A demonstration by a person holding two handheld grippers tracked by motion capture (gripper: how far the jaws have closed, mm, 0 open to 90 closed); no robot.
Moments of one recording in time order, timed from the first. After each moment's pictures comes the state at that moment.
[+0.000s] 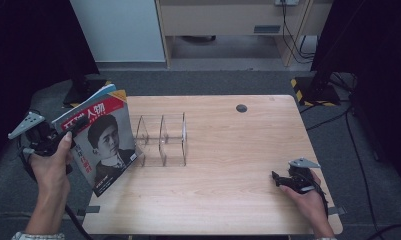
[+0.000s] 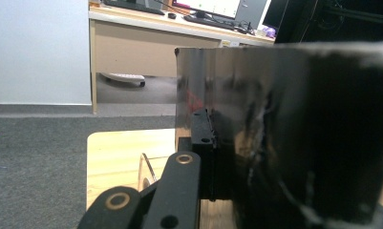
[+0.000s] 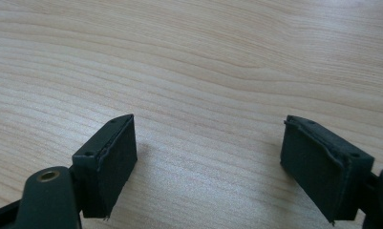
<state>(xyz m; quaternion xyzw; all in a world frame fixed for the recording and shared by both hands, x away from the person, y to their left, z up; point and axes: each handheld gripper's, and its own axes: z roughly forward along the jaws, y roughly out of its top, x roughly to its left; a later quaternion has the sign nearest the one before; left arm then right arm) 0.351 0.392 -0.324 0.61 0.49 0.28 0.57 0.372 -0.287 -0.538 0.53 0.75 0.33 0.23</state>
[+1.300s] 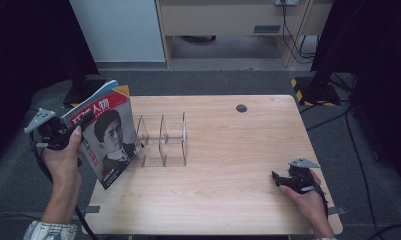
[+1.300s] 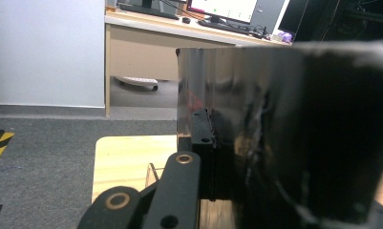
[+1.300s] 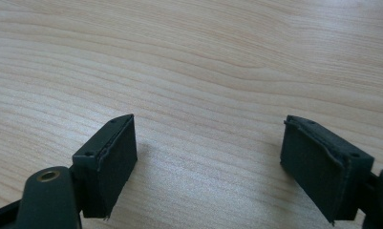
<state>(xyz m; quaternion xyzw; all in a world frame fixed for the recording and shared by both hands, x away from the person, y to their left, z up) 0.373 0.378 -0.334 0.59 0.50 0.30 0.56 0.372 -0.287 -0.538 0.53 0.75 0.33 0.23</state>
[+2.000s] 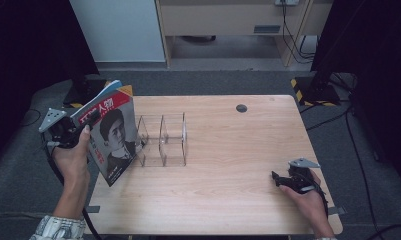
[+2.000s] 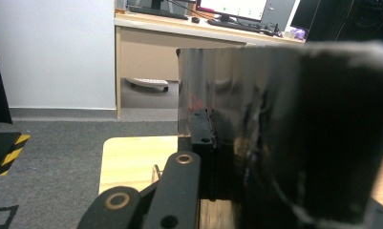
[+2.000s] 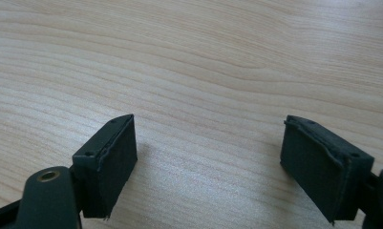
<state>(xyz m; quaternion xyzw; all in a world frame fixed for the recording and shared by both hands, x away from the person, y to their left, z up) 0.384 0.366 -0.346 0.59 0.50 0.32 0.54 0.372 -0.287 -0.538 0.53 0.75 0.33 0.23</state>
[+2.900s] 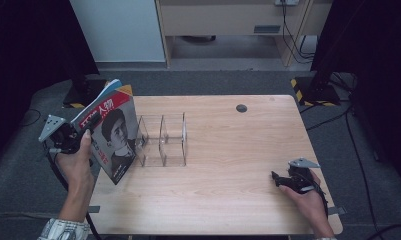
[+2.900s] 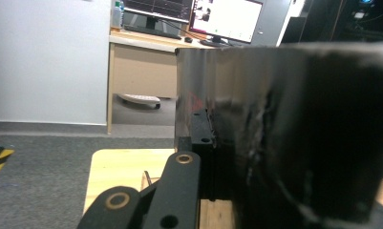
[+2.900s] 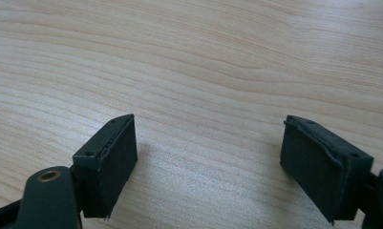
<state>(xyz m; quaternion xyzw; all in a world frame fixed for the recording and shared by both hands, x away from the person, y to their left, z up) 0.374 0.366 -0.363 0.56 0.49 0.33 0.58 0.372 -0.287 -0.538 0.53 0.75 0.33 0.23</state>
